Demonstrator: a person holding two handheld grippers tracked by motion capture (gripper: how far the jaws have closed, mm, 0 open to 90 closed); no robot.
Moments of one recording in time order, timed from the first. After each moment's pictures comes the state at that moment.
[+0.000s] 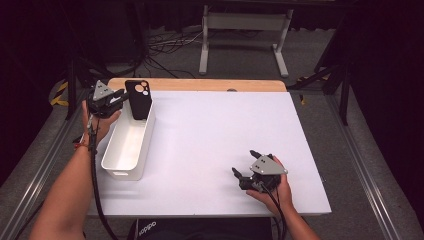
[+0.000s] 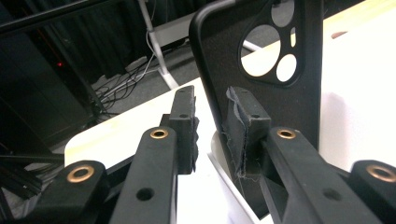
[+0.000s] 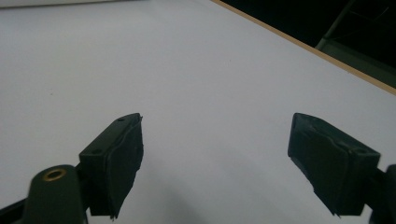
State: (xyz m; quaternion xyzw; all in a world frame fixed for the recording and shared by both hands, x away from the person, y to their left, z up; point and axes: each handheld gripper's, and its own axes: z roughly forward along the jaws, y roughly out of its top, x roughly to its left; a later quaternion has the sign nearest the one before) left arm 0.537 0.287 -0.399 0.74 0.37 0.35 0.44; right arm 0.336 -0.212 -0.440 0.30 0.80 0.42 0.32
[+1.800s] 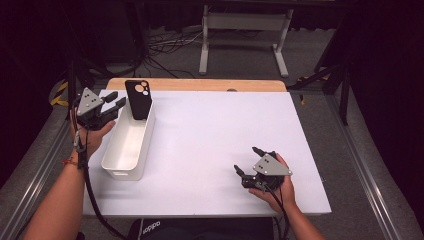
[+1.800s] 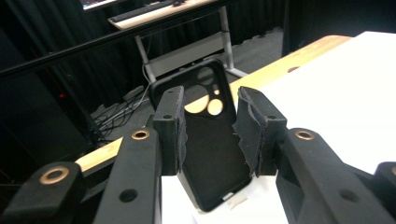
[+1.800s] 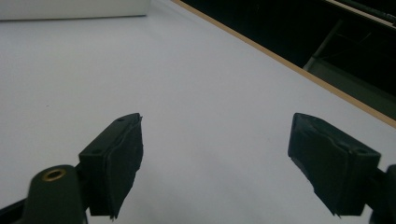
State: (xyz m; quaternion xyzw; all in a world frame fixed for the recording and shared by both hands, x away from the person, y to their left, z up) left arm 0.459 0.278 -0.362 0.72 0.33 0.36 0.48; right arm 0.334 -0.217 -0.430 0.28 0.79 0.43 0.34
